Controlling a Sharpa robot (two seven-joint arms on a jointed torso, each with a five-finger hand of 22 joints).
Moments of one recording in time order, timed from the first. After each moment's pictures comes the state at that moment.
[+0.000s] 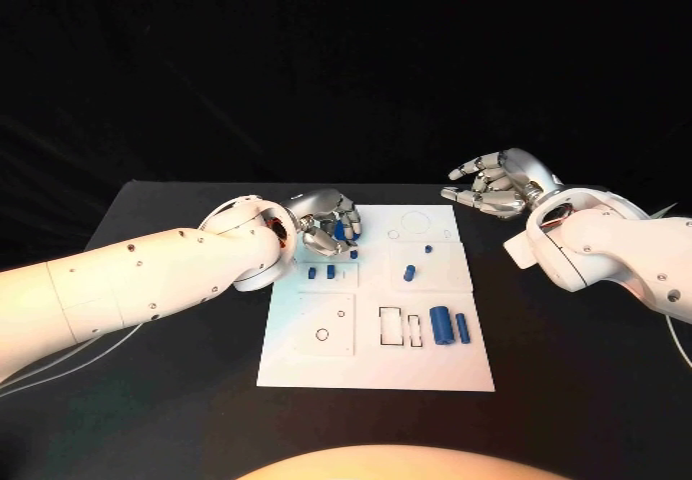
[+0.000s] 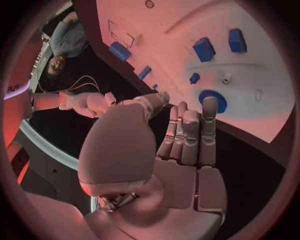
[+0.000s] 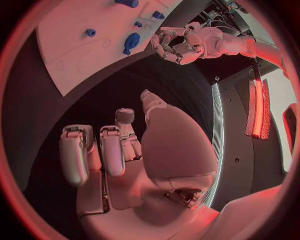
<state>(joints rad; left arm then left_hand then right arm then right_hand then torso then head) 1.23 -0.65 -0.05 1.41 -1.26 -0.23 -0.05 1.40 -0.28 0.63 0.17 0.10 0.71 0.17 0.51 0.51 0.81 0.12 0.66 0.40 1.20 0.04 1.22 1.03 0.15 0.95 0.15 1.05 0.90 1.34 -0.94 -0.15 1.58 -0.83 -0.60 -0.05 1.35 -0.15 0.18 0.29 0.19 0.83 0.17 0.23 0.32 1.12 0.08 0.96 1.01 1.47 0.01 1.48 1.31 0.01 1.47 0.11 1.48 1.31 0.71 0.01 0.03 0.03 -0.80</state>
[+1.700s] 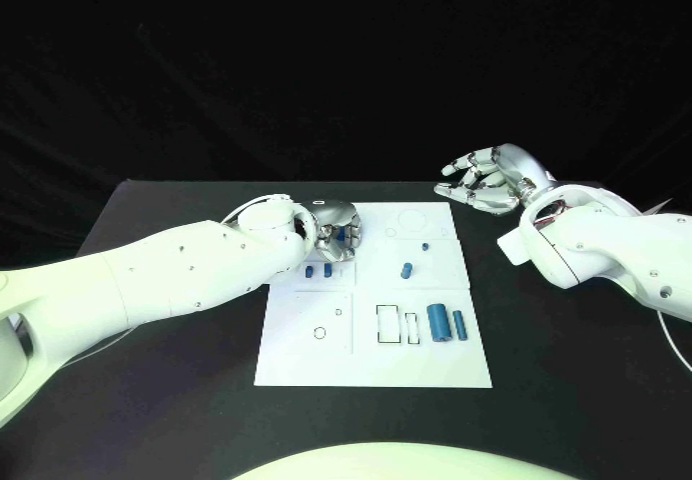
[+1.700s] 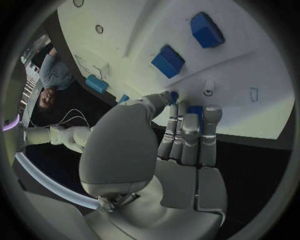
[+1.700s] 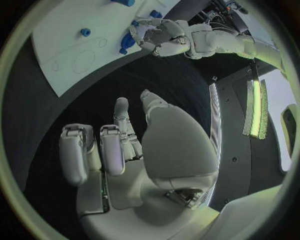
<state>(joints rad) 1.23 -0.50 -0.08 1.23 -1.50 -0.09 -0.12 1.43 -0.26 0.62 0.14 0.09 0.81 0.16 0.44 0.41 0.86 0.11 0.61 0.28 1.26 0.04 1.33 1.02 0.15 1.09 0.15 1.17 1.05 1.34 -0.94 -0.15 1.59 -0.83 -0.61 -0.03 1.34 -0.16 0.21 0.29 0.19 0.82 0.16 0.25 0.32 1.04 0.08 0.75 0.80 1.46 0.01 1.46 1.31 0.01 1.47 0.11 1.47 1.31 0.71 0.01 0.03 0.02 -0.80</state>
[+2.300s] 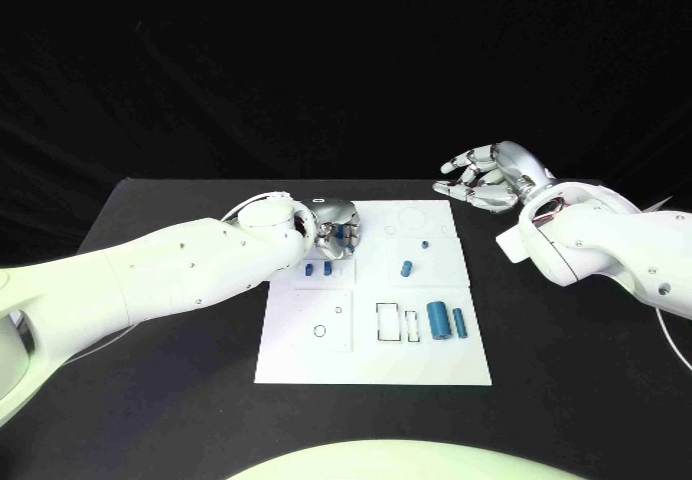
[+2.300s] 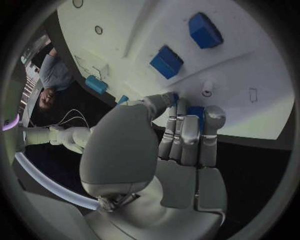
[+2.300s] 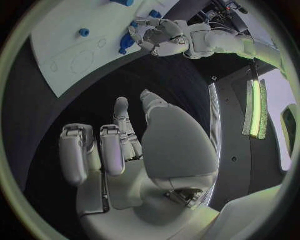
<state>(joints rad) 1.23 -0.50 -0.08 1.22 -1.50 -0.08 -0.11 1.45 -0.24 0.66 0.11 0.09 0.86 0.15 0.43 0.40 0.93 0.09 0.59 0.26 1.31 0.03 1.38 1.06 0.14 1.12 0.13 1.22 1.11 1.34 -0.94 -0.15 1.59 -0.83 -0.61 -0.03 1.34 -0.16 0.21 0.29 0.19 0.82 0.16 0.26 0.32 1.04 0.08 0.75 0.80 1.46 0.01 1.46 1.31 0.01 1.47 0.11 1.47 1.31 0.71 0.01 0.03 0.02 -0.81</state>
